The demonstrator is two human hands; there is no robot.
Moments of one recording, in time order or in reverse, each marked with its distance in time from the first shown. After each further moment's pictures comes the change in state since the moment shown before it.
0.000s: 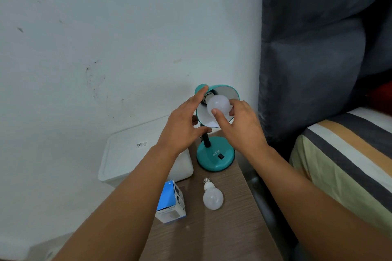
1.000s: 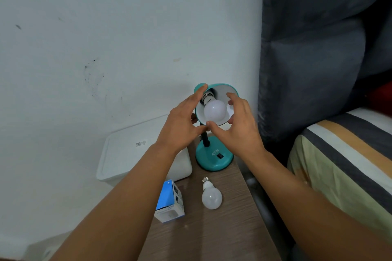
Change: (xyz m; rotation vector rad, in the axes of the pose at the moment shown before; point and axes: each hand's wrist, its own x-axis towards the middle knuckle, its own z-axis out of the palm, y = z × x) left_hand 0.002 -0.002 0.000 0.011 0.010 0.005; right_hand -0.010 0.008 0.009 0.139 0.024 -0.088
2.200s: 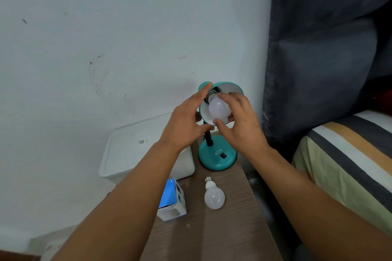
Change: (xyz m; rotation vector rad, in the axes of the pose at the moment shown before) left_hand 0.001 -0.004 0.001 -0.023 0.006 0.020; right_hand 0.009 0.004 0.003 -0.058 -0.046 -0.198
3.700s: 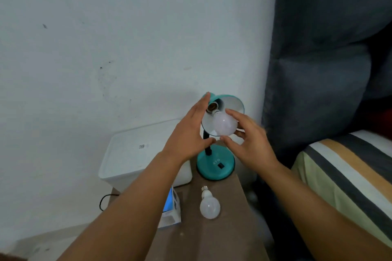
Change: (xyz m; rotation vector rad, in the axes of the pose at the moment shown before) left_hand -0.007 0.008 0.005 0.137 -0.022 -0.028; right_hand -0.014 0.003 -0.024 0.304 -0.093 0.023
